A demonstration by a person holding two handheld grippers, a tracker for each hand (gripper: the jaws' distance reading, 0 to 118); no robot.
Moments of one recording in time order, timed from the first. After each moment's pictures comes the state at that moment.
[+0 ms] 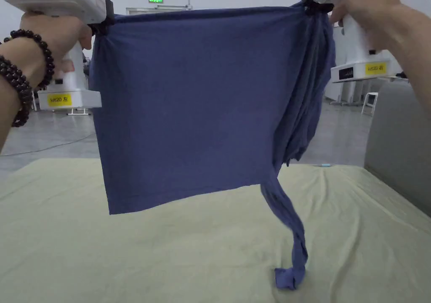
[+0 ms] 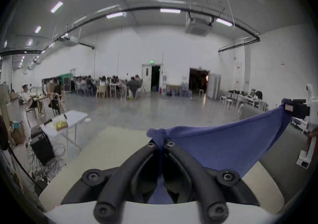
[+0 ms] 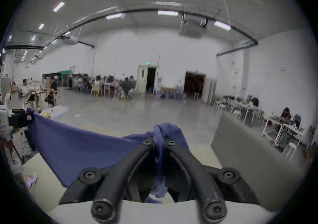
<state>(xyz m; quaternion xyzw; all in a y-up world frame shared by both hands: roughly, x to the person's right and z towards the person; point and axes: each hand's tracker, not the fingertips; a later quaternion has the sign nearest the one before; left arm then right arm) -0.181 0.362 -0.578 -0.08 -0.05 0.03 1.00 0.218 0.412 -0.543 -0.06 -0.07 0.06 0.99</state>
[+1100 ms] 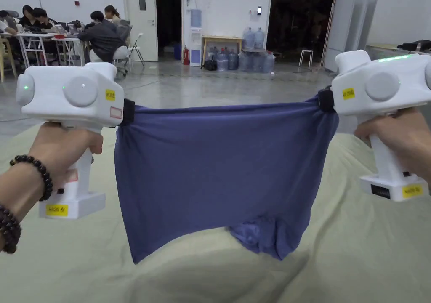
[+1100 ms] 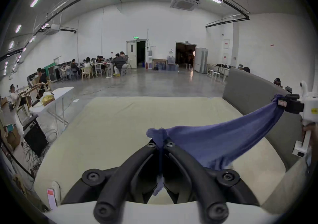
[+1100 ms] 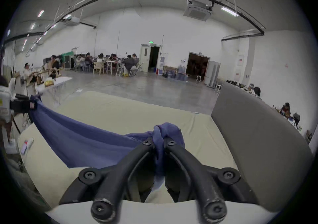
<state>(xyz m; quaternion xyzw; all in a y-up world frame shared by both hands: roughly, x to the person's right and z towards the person) -0.183 0.143 -0.468 -0.23 -0.14 0.00 0.96 0.242 0.173 -0.416 -0.19 -0.04 0.08 0.98</state>
